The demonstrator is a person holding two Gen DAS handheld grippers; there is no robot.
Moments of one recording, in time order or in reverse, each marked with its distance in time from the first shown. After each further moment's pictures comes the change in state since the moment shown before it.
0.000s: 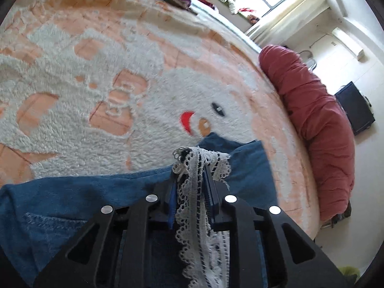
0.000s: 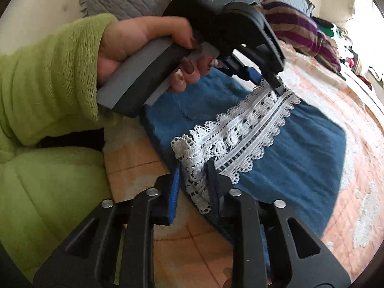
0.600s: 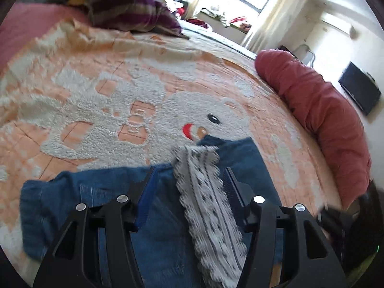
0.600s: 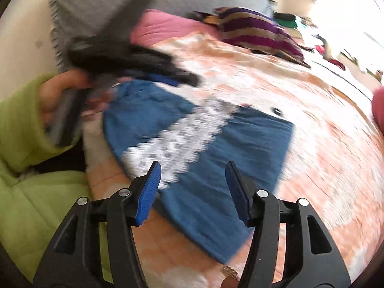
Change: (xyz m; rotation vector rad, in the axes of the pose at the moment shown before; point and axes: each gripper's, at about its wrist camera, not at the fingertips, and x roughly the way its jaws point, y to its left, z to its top) left arm -0.079 -0.036 -0.036 0.186 -0.156 0.124; right arm -0.064 -0.060 -0.016 0.206 -0.108 -0.127
